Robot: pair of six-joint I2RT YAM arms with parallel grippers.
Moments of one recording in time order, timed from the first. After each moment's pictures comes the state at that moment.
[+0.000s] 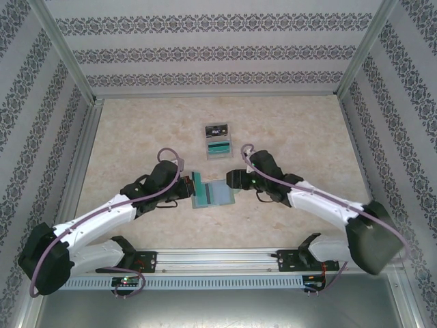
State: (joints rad) left arm -0.66 1.10 0.66 -0.33 0.07 -0.78; right arm 0.64 1.25 0.66 -0.13 -0.16 0.56
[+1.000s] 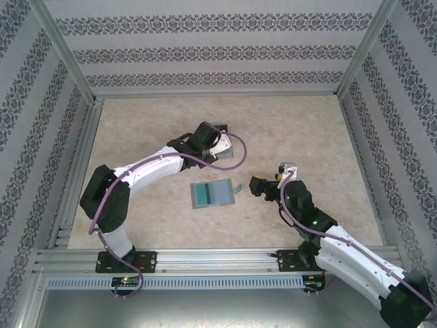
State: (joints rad) left arm -0.67 1.76 1.32 -0.46 -0.27 0.57; right arm 0.62 0.64 0.26 0.00 0.18 0.53
